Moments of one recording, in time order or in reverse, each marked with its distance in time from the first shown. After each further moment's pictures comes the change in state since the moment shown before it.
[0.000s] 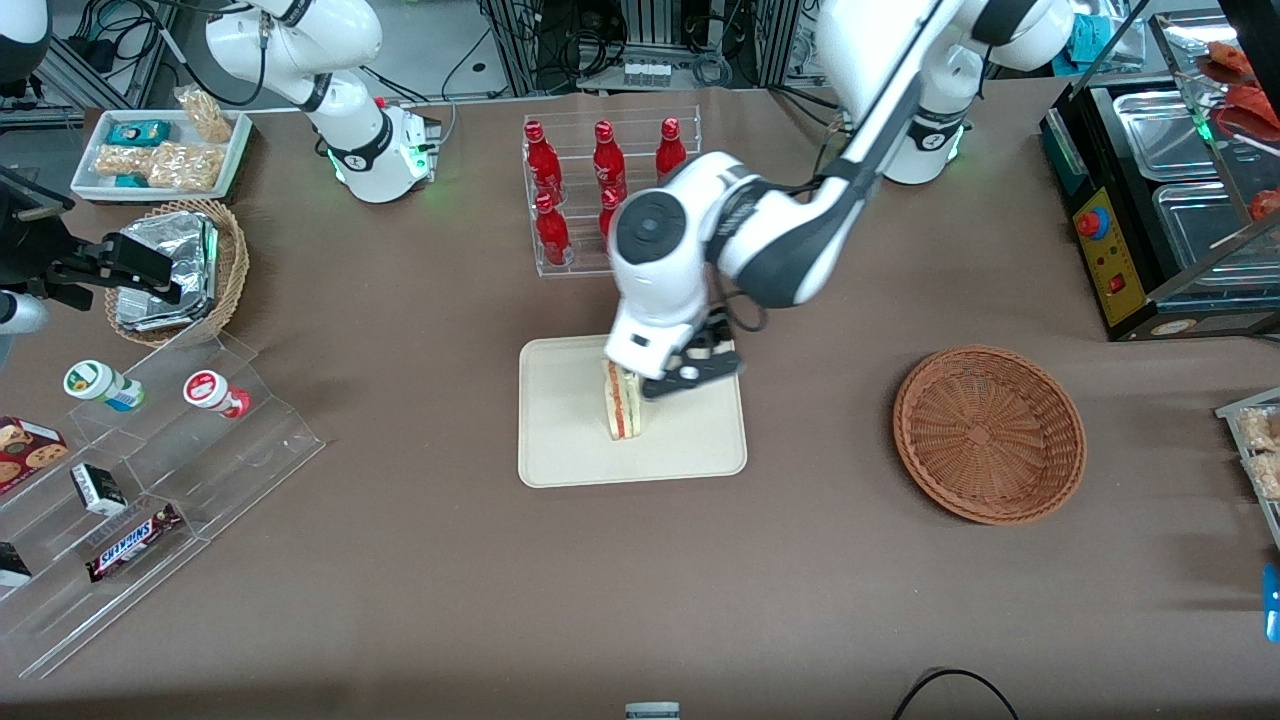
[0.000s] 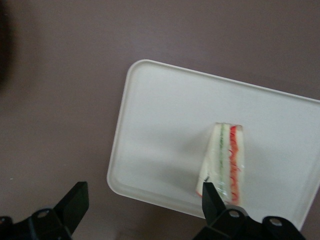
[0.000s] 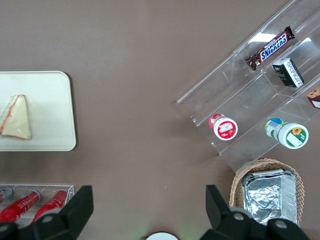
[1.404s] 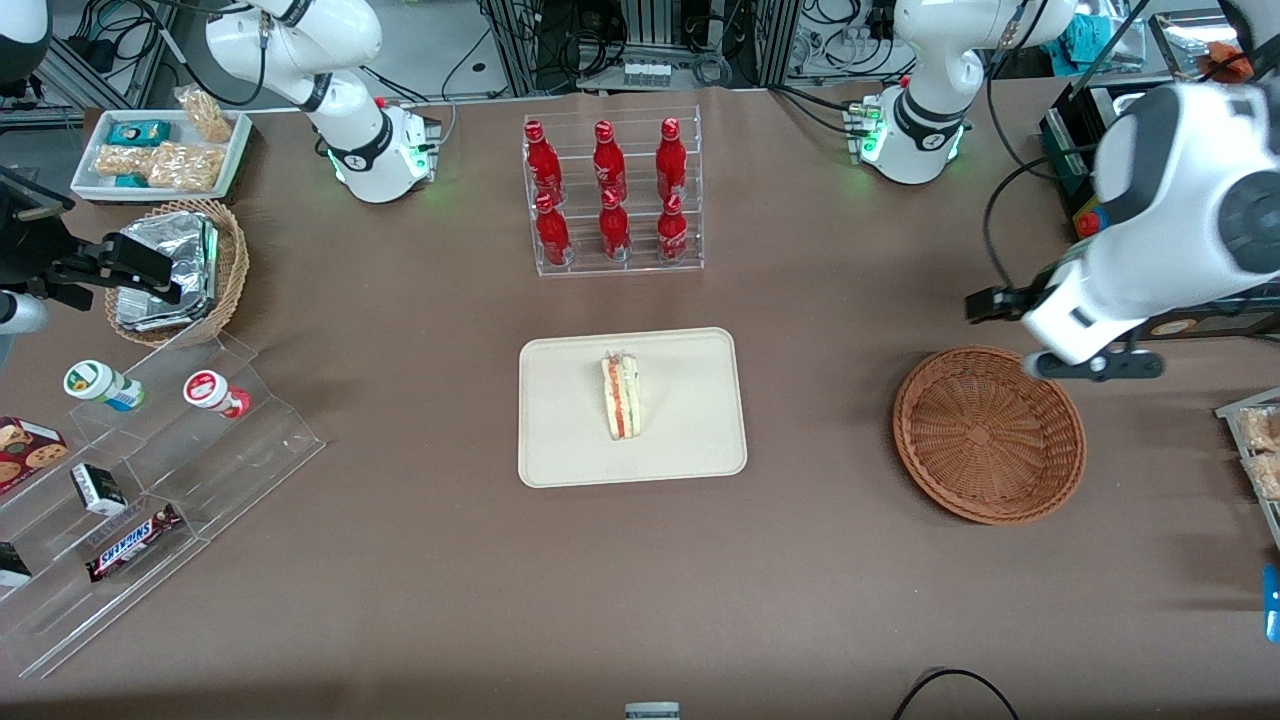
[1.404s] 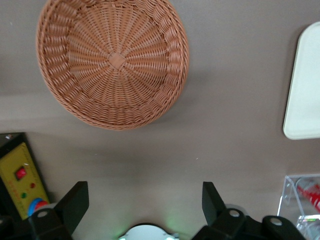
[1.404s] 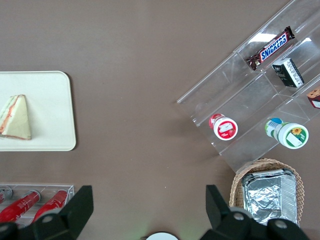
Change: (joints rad) arm 0.632 -0.502 0.007 -0.407 -0.104 -0.219 1.021
